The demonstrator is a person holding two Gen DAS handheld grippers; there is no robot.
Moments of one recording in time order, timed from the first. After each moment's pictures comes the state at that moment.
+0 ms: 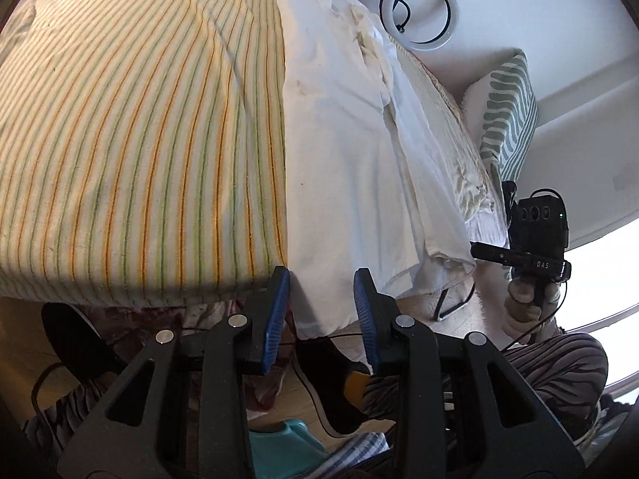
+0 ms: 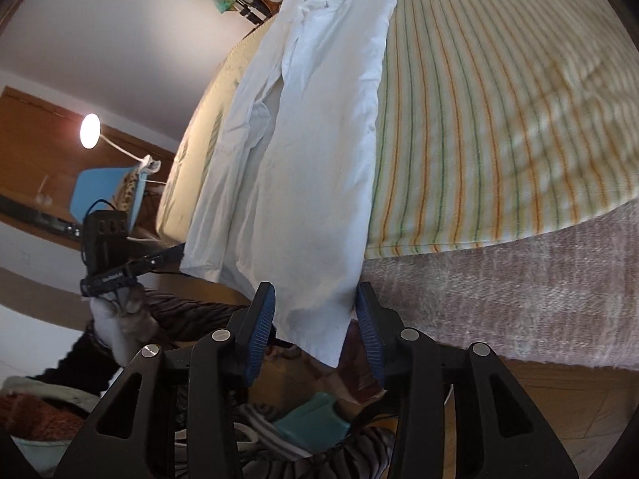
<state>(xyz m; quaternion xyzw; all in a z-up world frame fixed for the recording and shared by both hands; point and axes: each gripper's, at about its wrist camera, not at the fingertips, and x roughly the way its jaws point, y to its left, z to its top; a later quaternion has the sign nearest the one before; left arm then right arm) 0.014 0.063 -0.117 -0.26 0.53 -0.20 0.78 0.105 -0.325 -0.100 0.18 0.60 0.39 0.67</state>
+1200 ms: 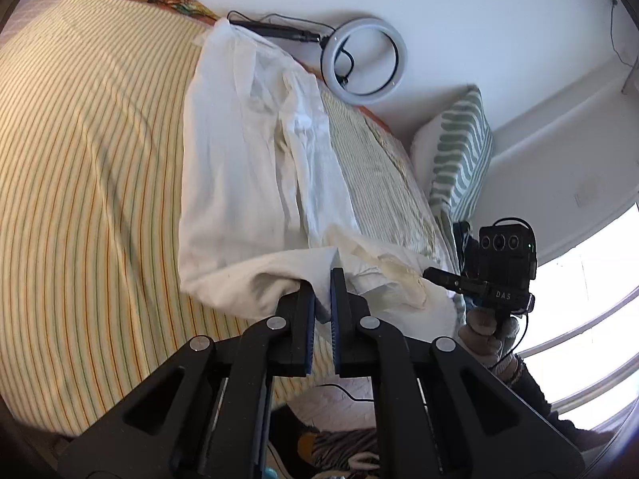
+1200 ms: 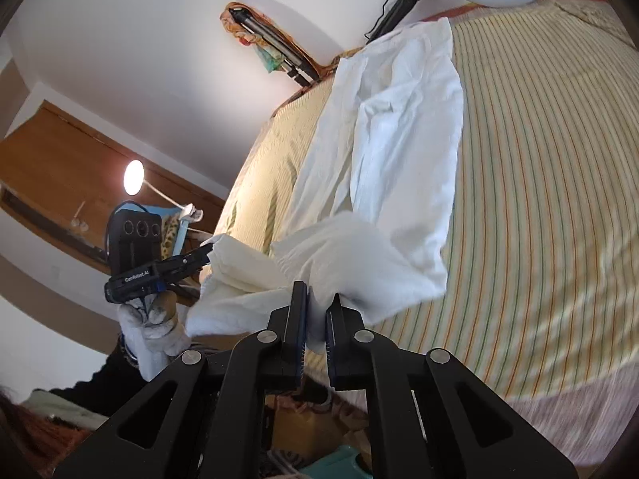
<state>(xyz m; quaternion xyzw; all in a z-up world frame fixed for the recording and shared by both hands) 0.109 0.046 -0.041 -0.29 0.45 -0.25 0.81 0.175 -0.308 -0.035 0.23 0.52 0.43 0.70</state>
